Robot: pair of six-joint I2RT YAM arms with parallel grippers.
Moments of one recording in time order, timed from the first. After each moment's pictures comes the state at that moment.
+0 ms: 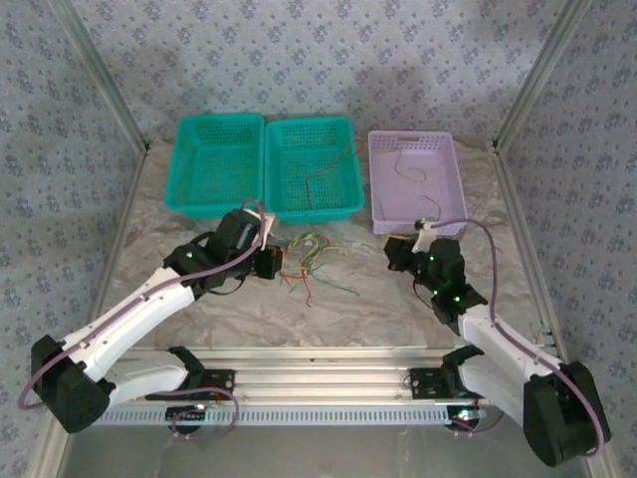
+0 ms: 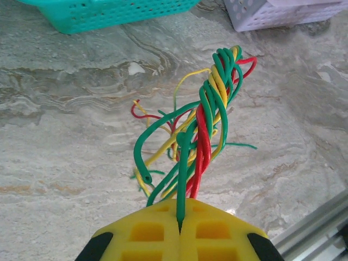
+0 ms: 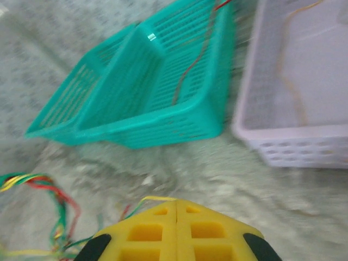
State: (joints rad) left arm -0.72 1.09 0.96 -0.68 0.07 -0.47; right arm 0.38 0.96 0.35 0.33 -0.24 0.53
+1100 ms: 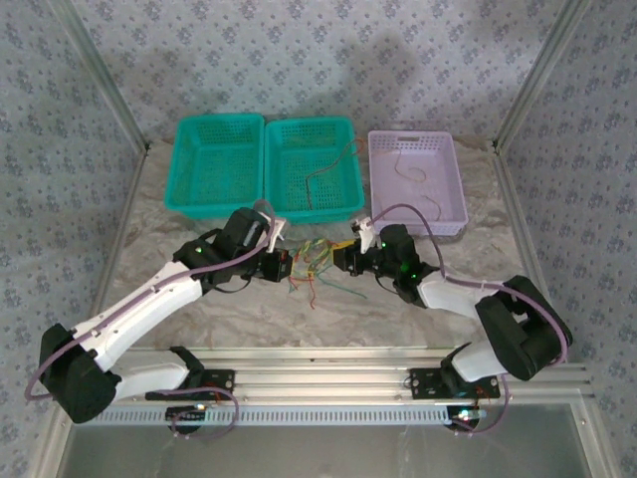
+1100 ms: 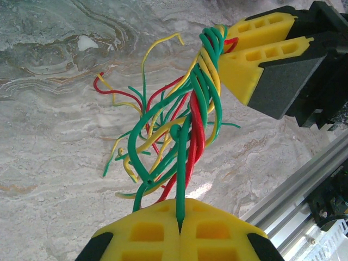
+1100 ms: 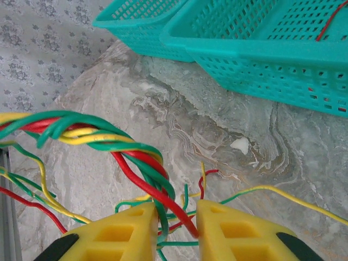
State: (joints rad) left arm -0.72 1.16 0.96 -0.67 0.22 -0.46; right arm 0.58 1.41 0.53 0.50 -0.41 0.31
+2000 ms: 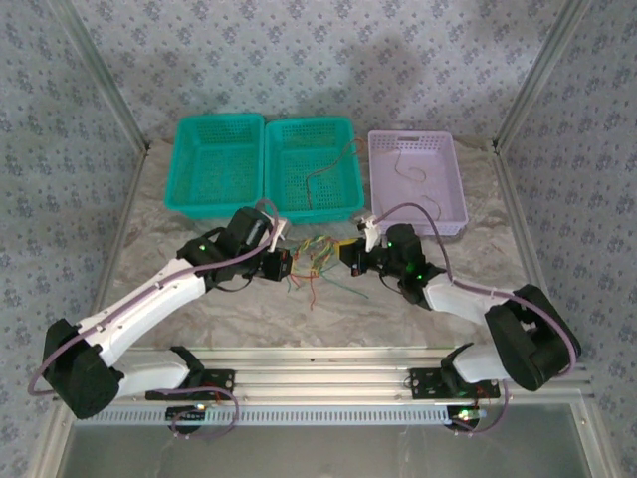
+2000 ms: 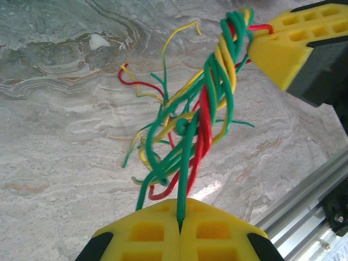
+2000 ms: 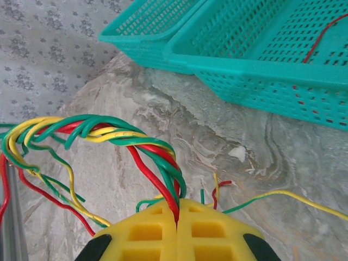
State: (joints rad) left arm -0.71 1.18 0.98 -0.68 0.19 -0.44; right arm 0.55 1.34 0.52 0.47 -0.40 0.32
